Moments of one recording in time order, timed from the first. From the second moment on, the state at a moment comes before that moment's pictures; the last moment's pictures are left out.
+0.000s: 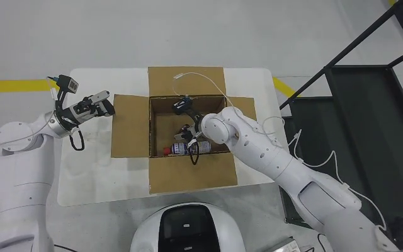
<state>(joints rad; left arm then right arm) 0.91 -1.12 -1.55 -1.08 -0.30 -0.36 -1.29 -0.70 -1.28 0.64 -1.31 -0.70 0.09 0.95</state>
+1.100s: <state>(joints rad) 0.91 -1.12 -1.55 -1.08 -0.30 -0.36 -1.29 -0.58 -1.42 0.52 -0.90 -0.64 -0.07 0.87</state>
